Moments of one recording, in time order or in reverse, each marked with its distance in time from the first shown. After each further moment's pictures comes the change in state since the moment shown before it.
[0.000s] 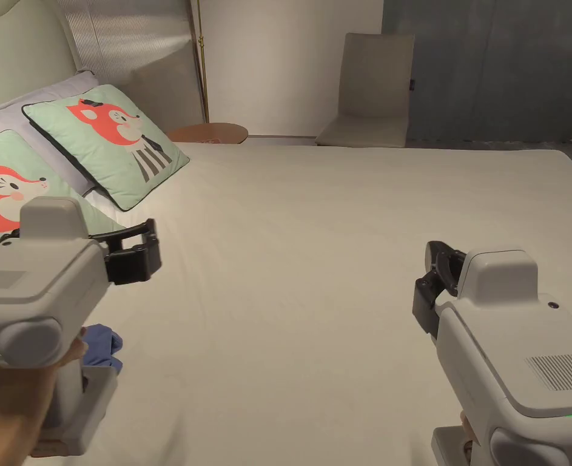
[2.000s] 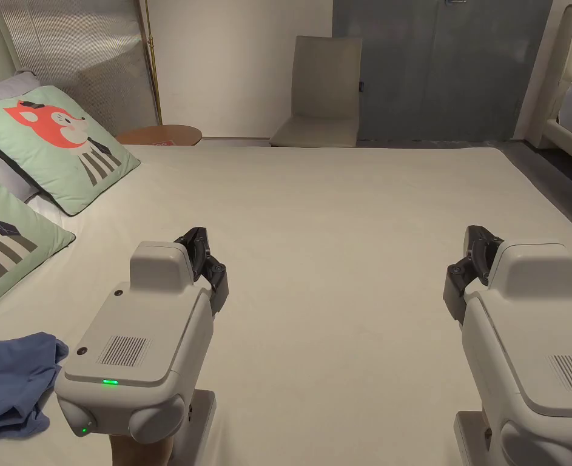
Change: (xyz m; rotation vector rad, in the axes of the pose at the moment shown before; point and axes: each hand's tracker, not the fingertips) left arm 0.129 -0.045 0.031 0.122 -0.201 0.029; right arm 0.049 0.010 0.037 0.055 -0.217 0.053
